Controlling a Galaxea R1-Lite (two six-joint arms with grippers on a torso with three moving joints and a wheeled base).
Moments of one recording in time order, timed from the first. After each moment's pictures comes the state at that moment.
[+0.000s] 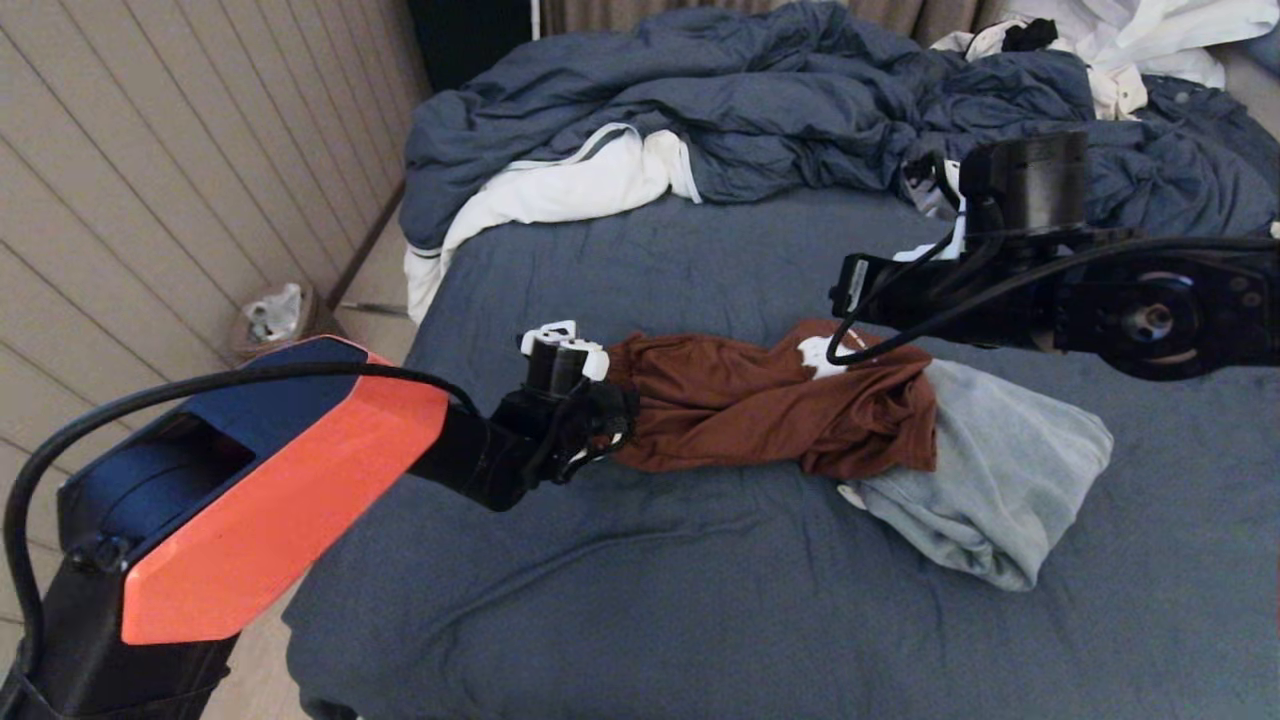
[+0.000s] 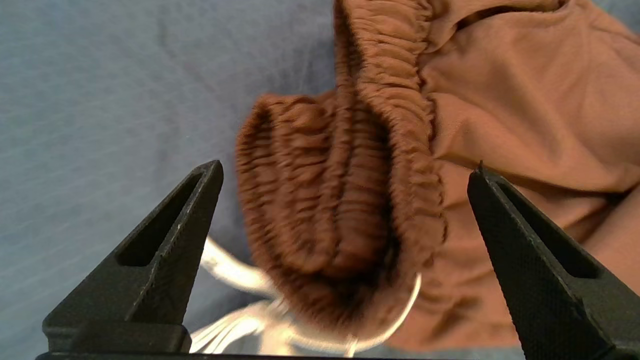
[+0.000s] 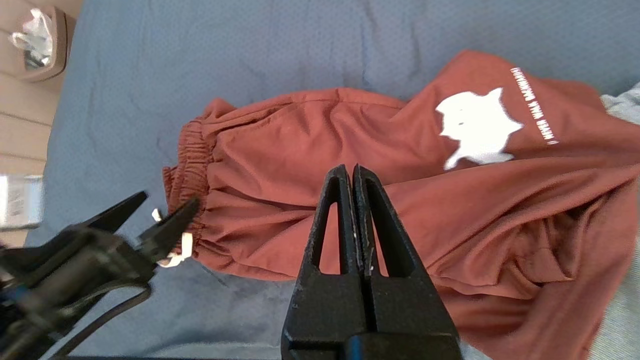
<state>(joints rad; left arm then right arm) -0.61 2.38 -1.52 -0.54 0.26 -0.39 0.30 1.78 -1.38 -0.14 -0.09 0.29</state>
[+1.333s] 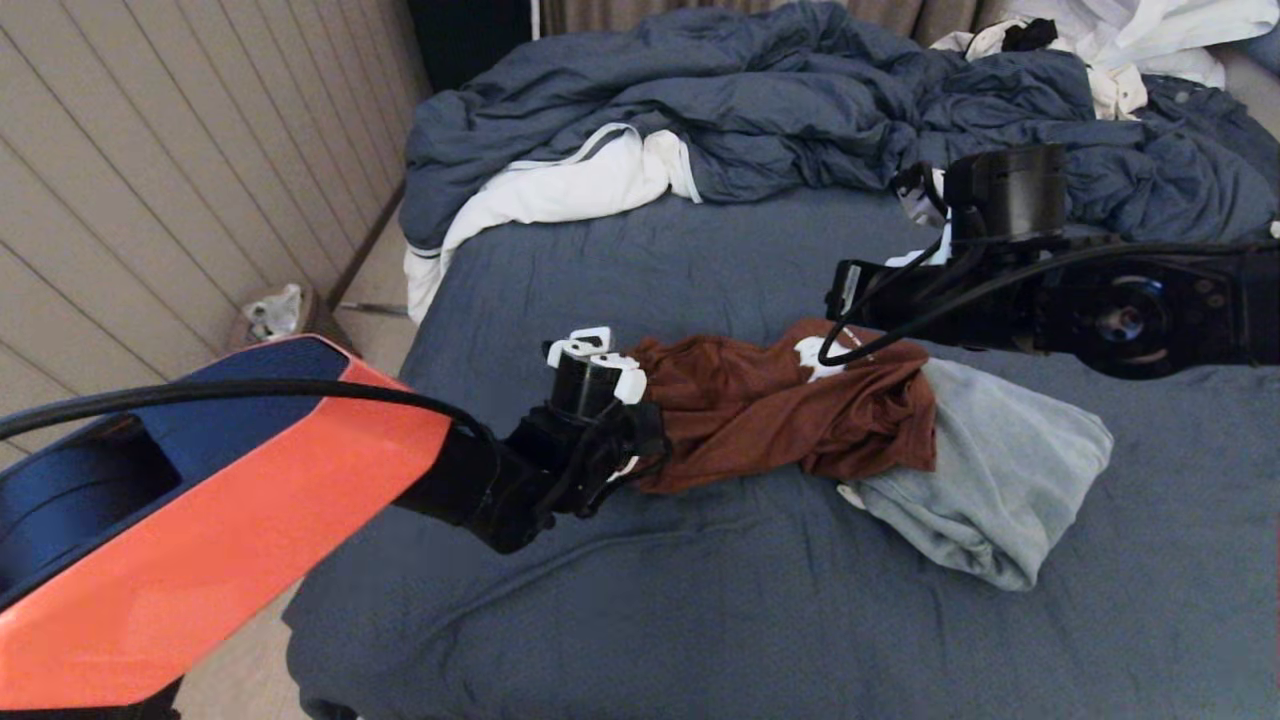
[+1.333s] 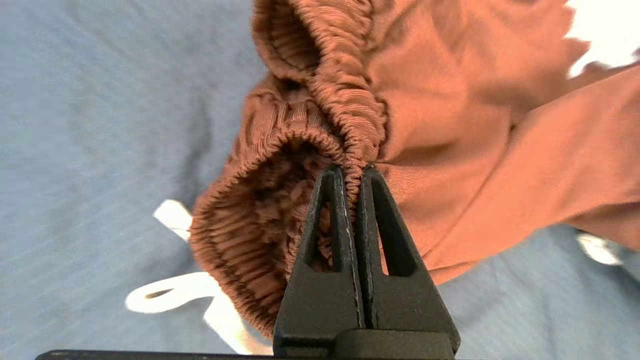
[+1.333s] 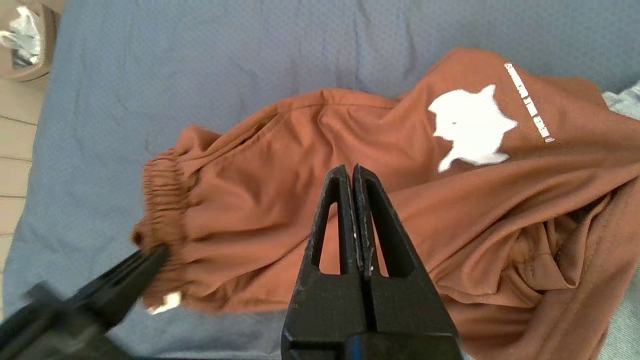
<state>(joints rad) -0.73 2.25 -1.34 -0.60 0.30 -0.38 0.29 1.82 -1.40 -0.14 -0.09 0.29</state>
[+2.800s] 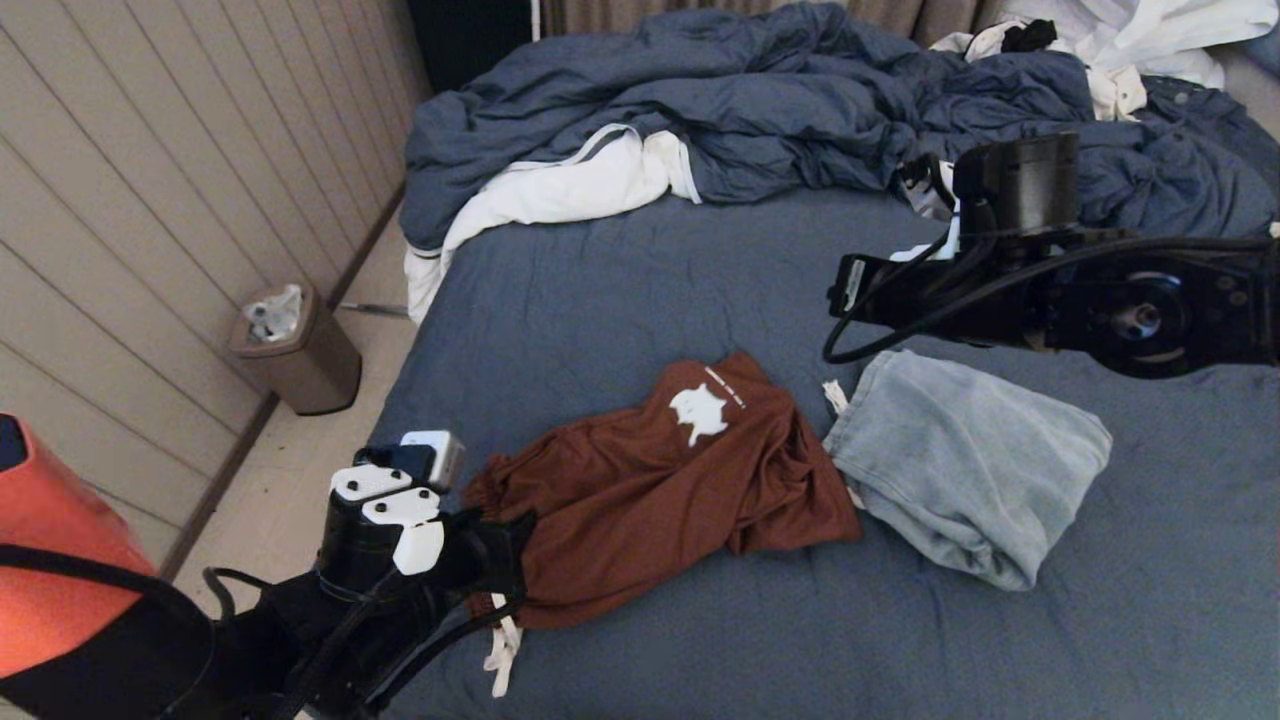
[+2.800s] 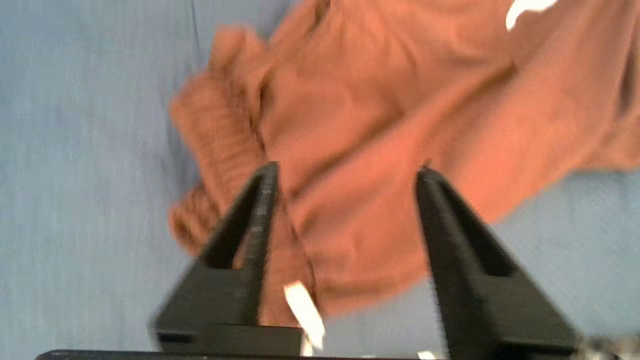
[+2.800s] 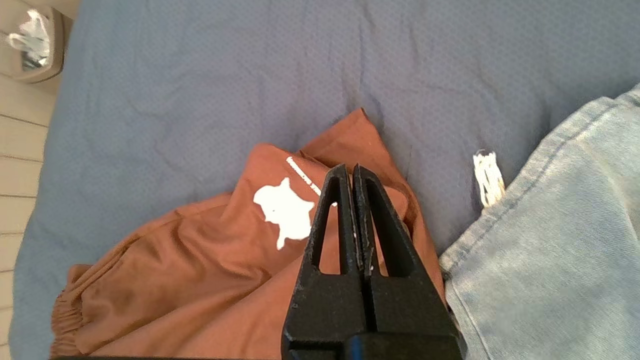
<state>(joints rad) -0.67 1.89 -0.44 -1.09 0.30 -0.34 0.30 1.80 -1.39 -0.14 -0.09 0.29</state>
